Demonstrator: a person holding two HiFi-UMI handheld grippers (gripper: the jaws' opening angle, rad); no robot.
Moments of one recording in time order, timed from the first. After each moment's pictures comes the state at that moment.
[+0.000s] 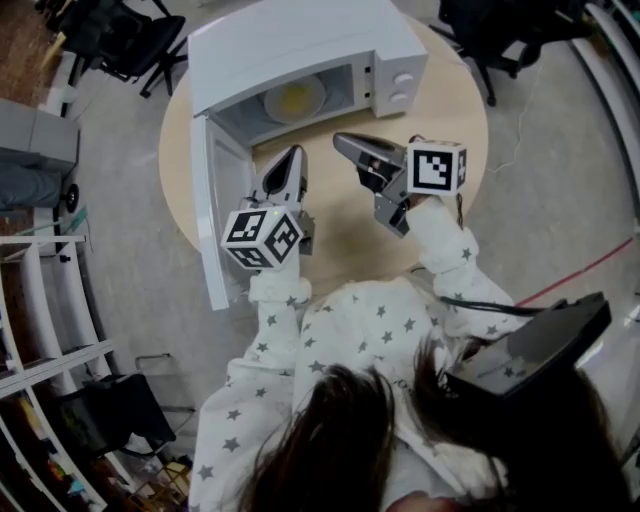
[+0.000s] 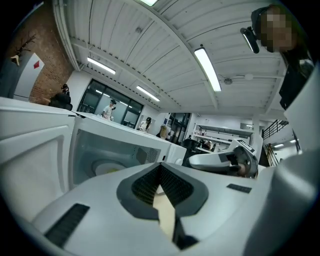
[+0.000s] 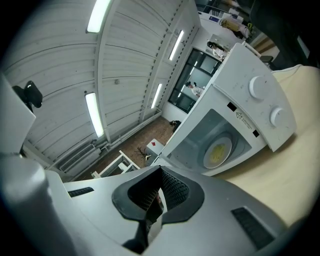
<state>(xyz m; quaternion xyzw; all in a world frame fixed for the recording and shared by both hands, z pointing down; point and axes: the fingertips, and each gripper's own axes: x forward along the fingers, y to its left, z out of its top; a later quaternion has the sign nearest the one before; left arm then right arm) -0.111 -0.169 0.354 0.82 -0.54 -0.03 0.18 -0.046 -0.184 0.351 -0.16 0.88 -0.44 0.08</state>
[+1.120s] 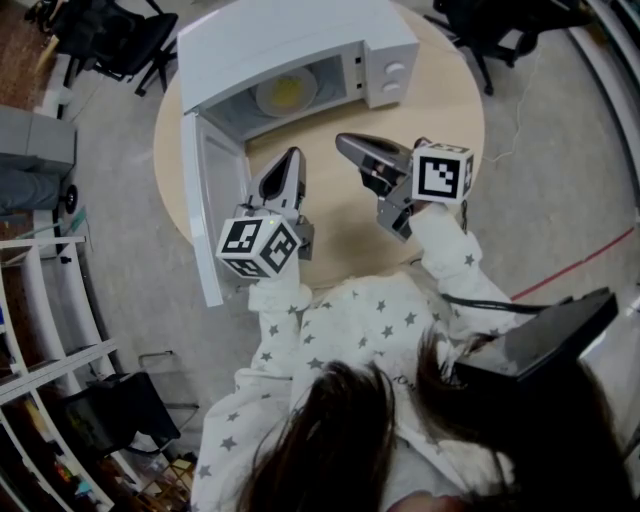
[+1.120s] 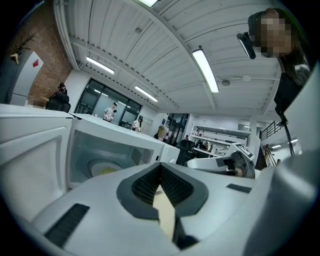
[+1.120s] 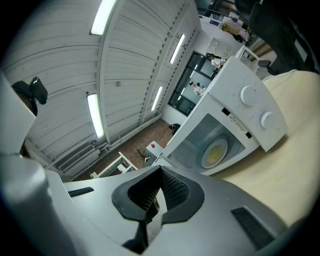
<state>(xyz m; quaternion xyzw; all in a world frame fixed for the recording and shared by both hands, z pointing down) -0.100 -0.154 0.343 0.83 -0.53 -0.04 0.18 -0.032 -0.172 0.346 -0.16 0.88 -0.43 0.09</state>
